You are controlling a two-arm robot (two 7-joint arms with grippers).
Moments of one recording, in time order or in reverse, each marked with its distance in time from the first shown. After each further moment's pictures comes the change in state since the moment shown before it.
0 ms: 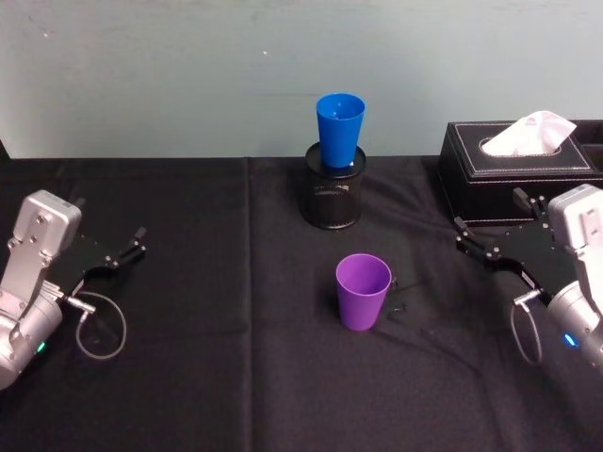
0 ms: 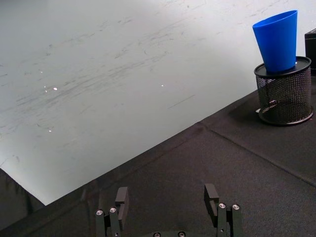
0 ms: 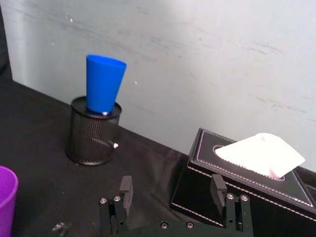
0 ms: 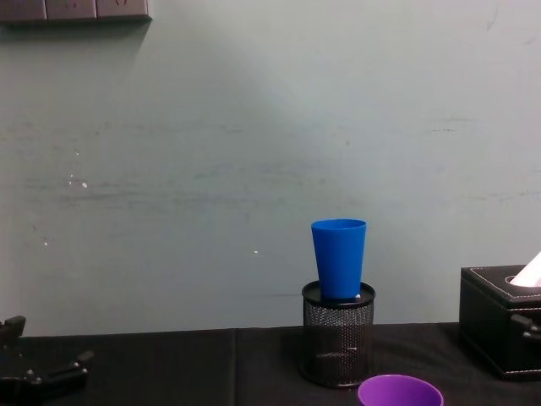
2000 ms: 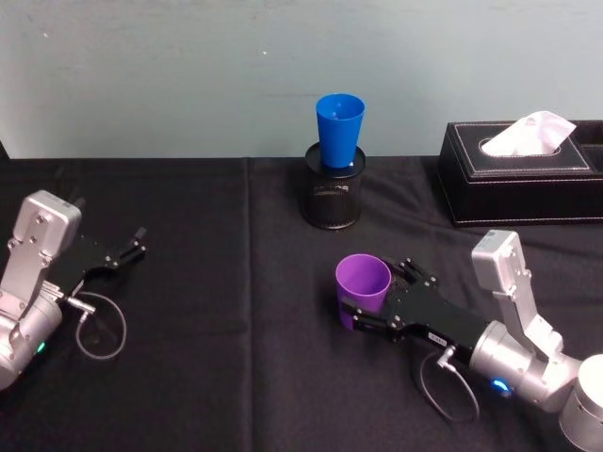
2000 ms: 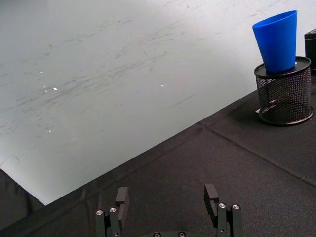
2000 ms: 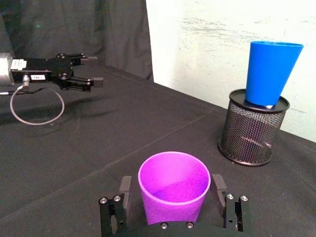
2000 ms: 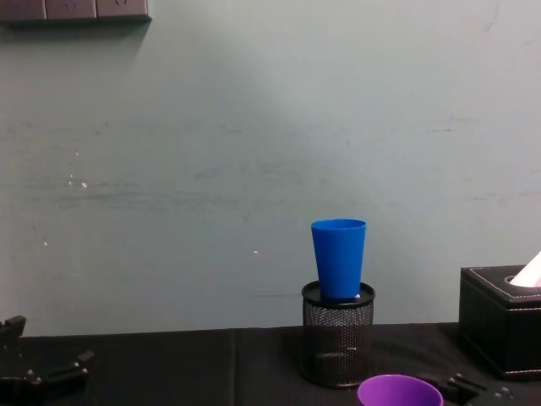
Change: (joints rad) left arm 0.000 0.000 0.000 0.000 0.000 0.000 0.000; right arm 0.039 -0.137 -0.037 0.134 0.104 -0.027 0.542
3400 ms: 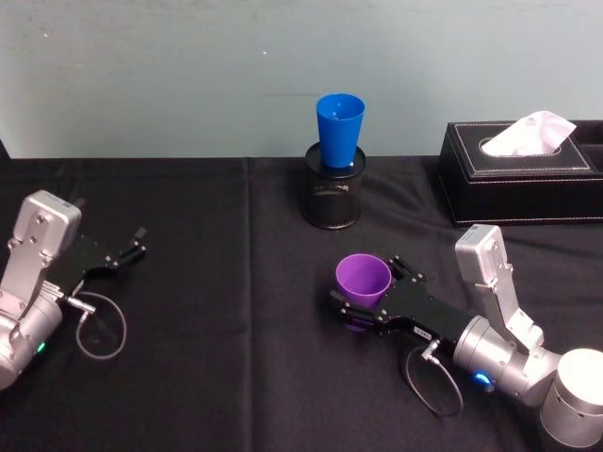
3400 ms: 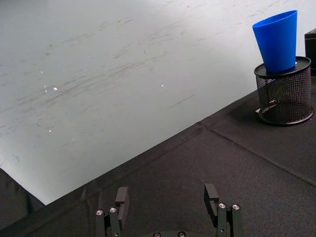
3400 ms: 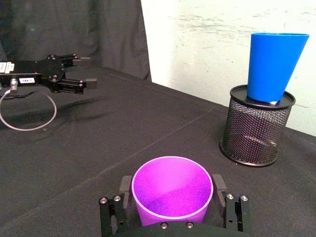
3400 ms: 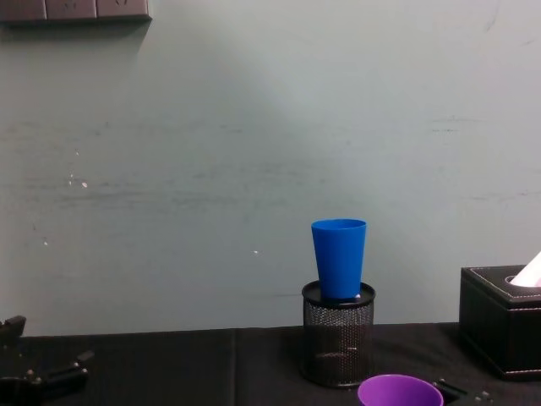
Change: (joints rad) left arm 0.000 0.000 0.000 0.000 0.000 0.000 0.000; right arm 0.033 -0.074 0.020 0.074 -0.028 0.009 0.015
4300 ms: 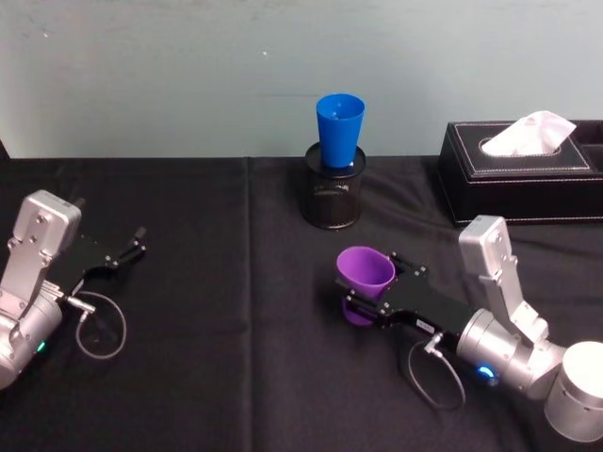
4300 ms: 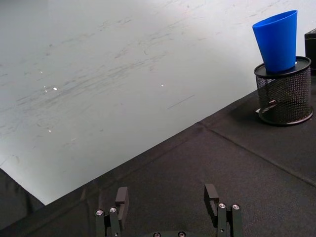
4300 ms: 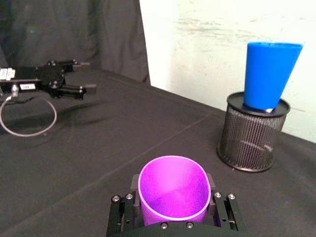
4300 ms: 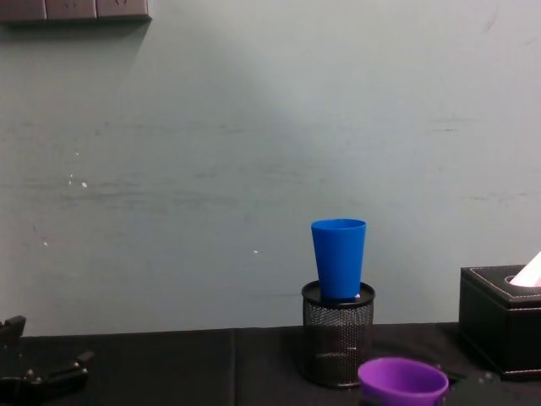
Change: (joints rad) left arm 0.000 0.000 0.000 0.000 0.000 0.000 0.000; right arm -0.008 0.014 0.010 -0.048 0.004 0.034 -0.009
